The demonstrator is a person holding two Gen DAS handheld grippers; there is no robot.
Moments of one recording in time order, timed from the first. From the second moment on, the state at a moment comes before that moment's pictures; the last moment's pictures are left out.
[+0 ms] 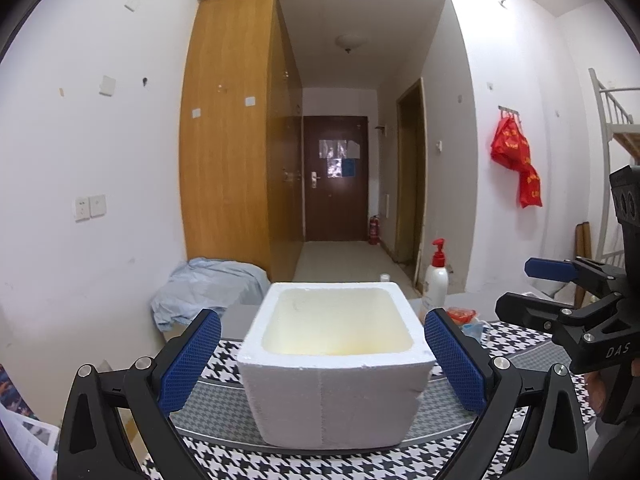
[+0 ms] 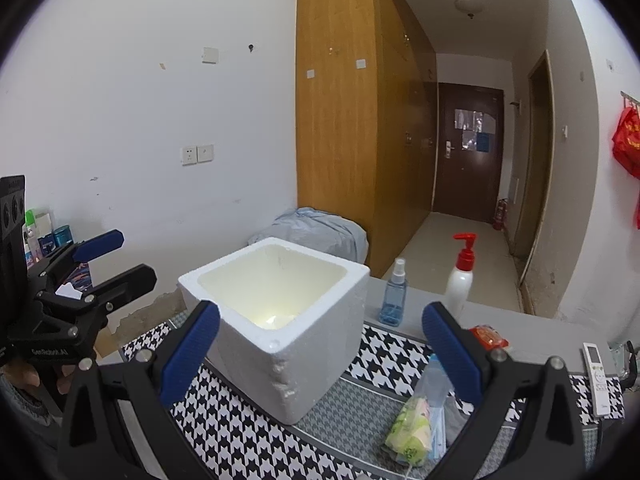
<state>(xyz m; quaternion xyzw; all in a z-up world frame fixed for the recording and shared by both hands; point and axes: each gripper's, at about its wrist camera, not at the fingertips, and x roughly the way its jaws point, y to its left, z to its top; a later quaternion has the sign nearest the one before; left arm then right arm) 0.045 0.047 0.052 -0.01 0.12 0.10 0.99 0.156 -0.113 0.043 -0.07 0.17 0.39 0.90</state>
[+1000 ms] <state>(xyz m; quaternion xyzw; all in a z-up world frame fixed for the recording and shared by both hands) 0.043 0.032 0.028 -0.01 0.12 0.07 0.99 0.147 -0.151 0.011 -0.06 0.19 0.35 0.92</state>
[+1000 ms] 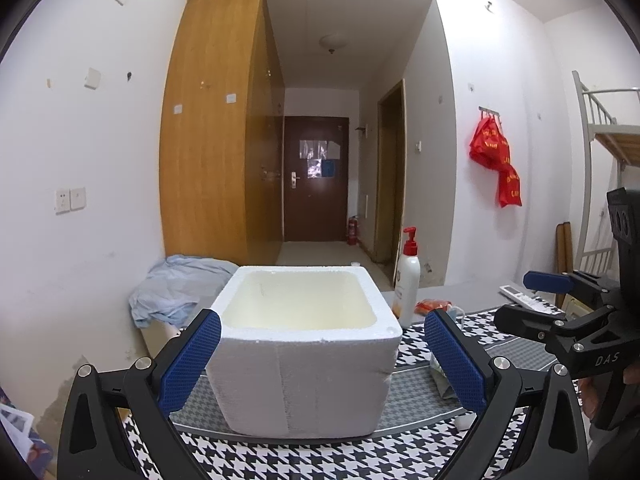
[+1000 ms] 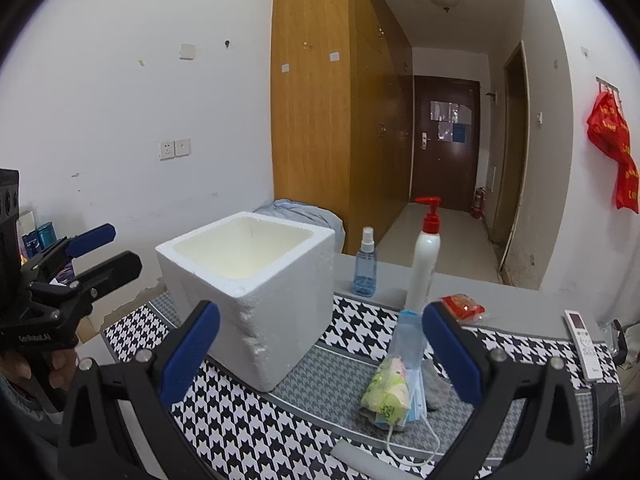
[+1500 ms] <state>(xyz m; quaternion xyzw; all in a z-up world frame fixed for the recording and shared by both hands) 0.044 0.026 0.004 -0.03 0.13 0.05 0.99 0.148 -0.169 -0.022 -0.04 0.22 0.33 0.92</state>
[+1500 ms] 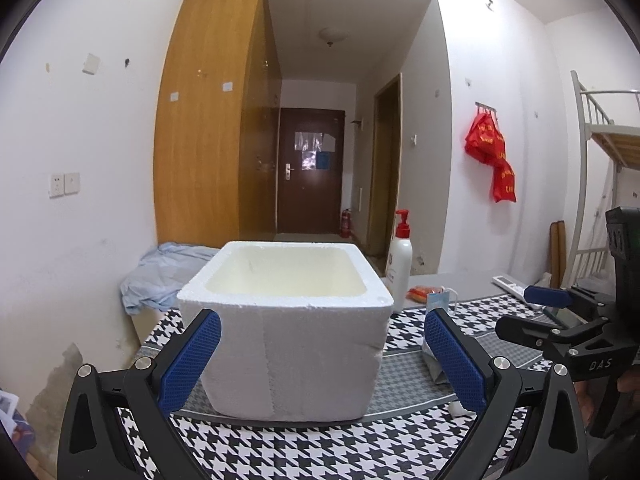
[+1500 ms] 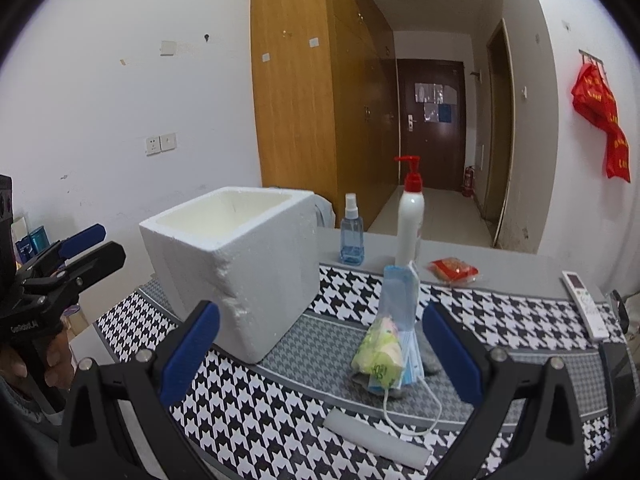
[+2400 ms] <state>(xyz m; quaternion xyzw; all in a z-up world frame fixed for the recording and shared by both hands) 0.072 -0.018 -0.024 0.00 0.17 -0.02 0.99 0.153 -0.208 -0.044 -0.03 0.25 0.27 0.93</state>
